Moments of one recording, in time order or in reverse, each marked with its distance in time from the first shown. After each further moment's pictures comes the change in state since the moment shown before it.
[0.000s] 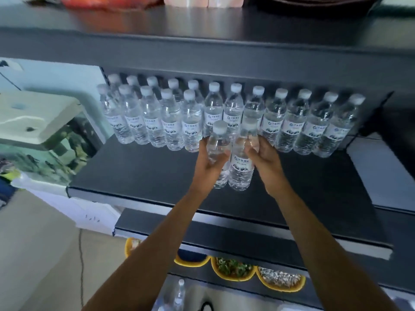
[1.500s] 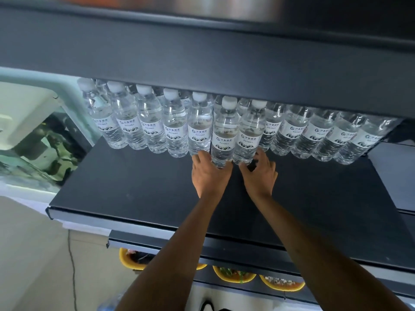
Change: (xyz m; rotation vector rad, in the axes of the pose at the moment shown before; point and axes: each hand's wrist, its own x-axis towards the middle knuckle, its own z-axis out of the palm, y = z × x) left_hand 0.073 -0.086 -0.002 0.579 0.319 -0.142; right_hand 0.058 0.102 0.064 -0.659 0.375 0.212
